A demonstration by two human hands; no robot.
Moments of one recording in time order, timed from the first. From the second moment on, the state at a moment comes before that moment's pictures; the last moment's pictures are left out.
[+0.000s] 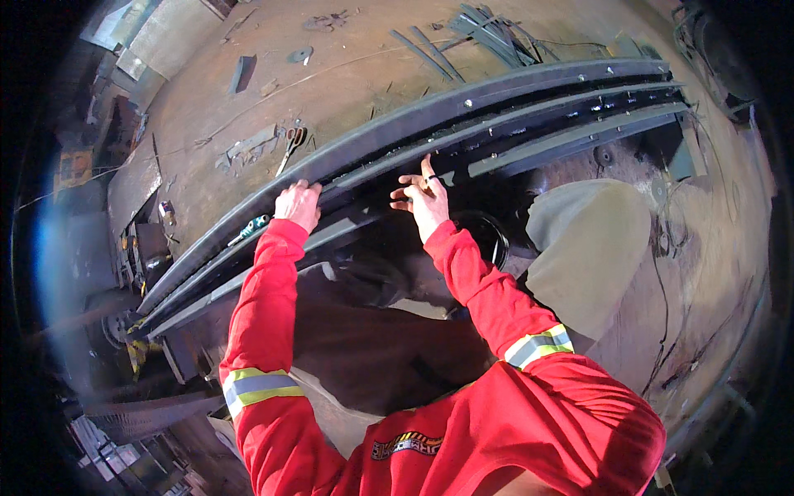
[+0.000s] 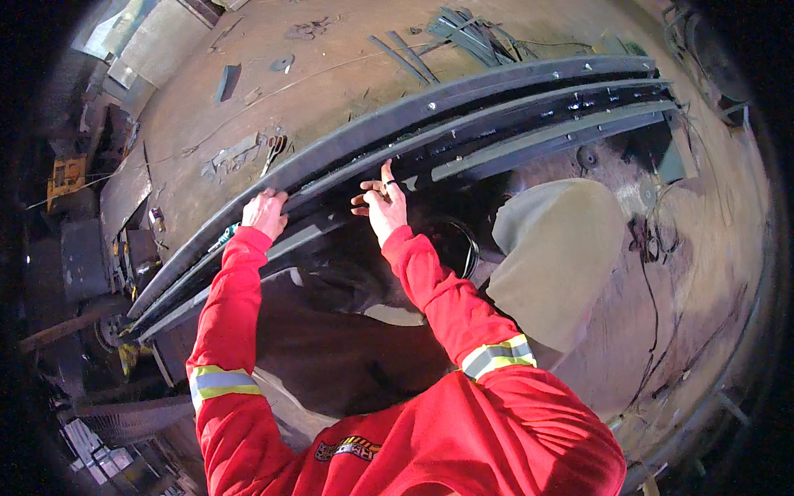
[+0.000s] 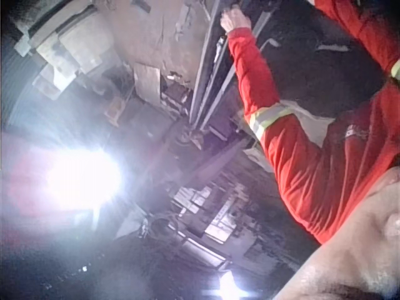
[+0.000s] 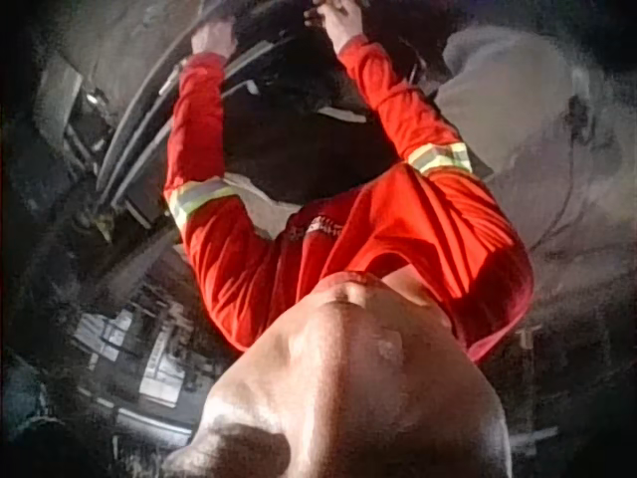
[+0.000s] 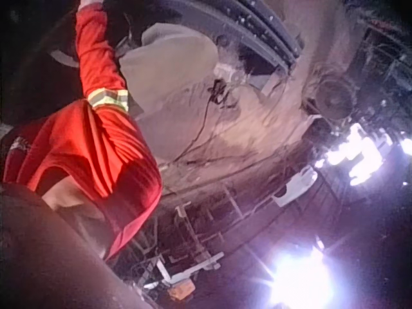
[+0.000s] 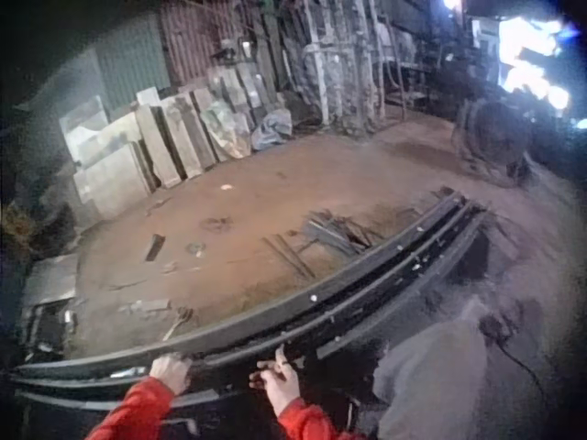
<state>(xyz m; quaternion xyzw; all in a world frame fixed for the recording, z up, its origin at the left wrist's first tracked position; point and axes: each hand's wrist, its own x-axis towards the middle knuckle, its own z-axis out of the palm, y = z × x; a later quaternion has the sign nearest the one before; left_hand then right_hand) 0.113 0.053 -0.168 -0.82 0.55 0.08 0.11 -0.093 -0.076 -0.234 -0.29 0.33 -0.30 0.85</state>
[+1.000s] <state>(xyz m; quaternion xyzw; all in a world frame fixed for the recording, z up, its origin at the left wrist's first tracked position) 0.085 0.008 -0.168 -0.84 0.54 0.05 0.00 -0.229 -0.066 -0.456 -0.86 0.25 0.42 0.13</state>
